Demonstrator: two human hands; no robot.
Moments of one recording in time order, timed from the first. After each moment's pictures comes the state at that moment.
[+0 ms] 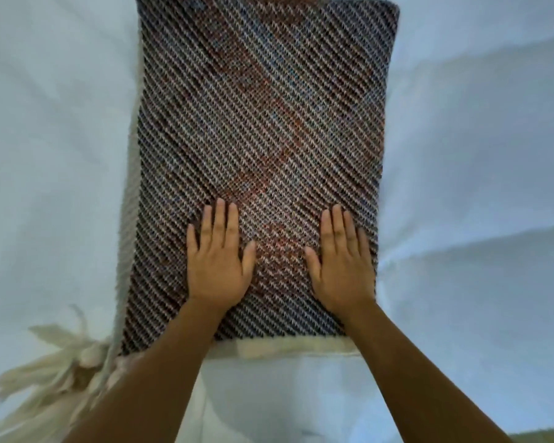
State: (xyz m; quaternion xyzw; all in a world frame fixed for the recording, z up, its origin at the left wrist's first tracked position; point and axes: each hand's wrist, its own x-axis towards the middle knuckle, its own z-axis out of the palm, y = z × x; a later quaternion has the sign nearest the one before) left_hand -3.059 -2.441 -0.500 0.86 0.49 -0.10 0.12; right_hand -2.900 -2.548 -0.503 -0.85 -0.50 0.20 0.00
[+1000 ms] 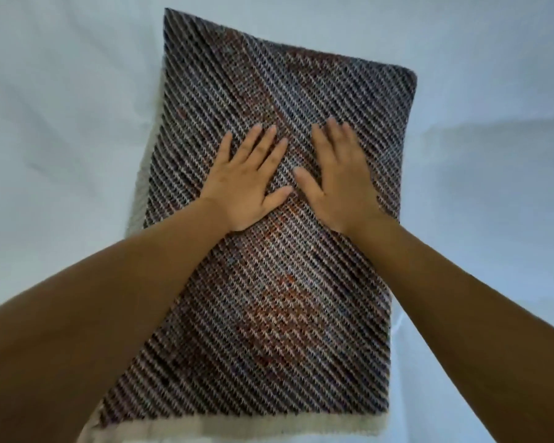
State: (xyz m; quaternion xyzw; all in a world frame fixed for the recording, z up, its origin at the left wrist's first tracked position) left_hand -2.967 -2.279 -0.490 0.94 0.31 -0.09 0.08; right_hand -2.819 -2.370 -0.470 -0.79 -0.58 0.16 0.10
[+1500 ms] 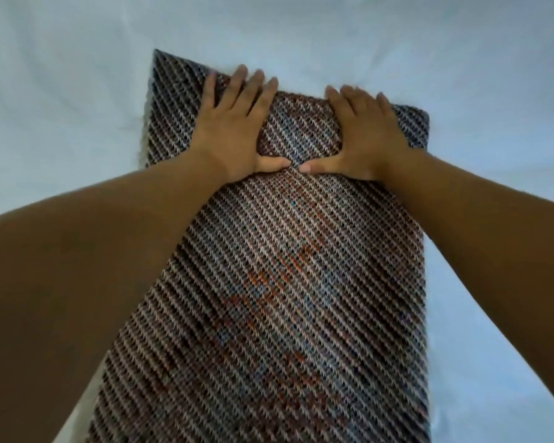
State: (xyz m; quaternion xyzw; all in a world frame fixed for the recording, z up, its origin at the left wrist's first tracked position) left_hand -2.900 -2.144 -0.504 0.94 0.33 -0.09 -0.02; right_hand -2.710 -2.249 -0.496 -0.78 -0.60 0.17 -0.04
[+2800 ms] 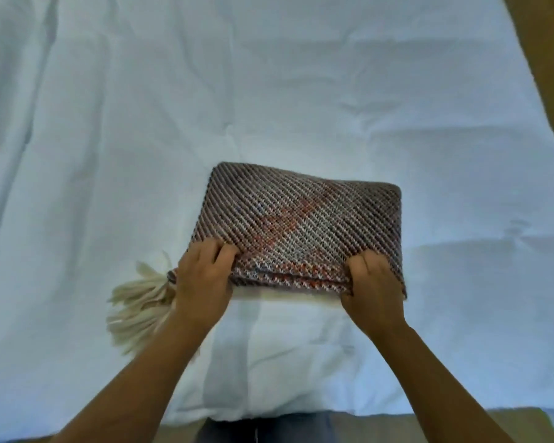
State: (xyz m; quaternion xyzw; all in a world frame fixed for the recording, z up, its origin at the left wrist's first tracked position) left_hand -3.178 -2.477 -0.376 0.88 0.44 0.12 0.08; right_hand -2.954 -2.599 -0.374 -0.80 -0.59 0.03 0.12
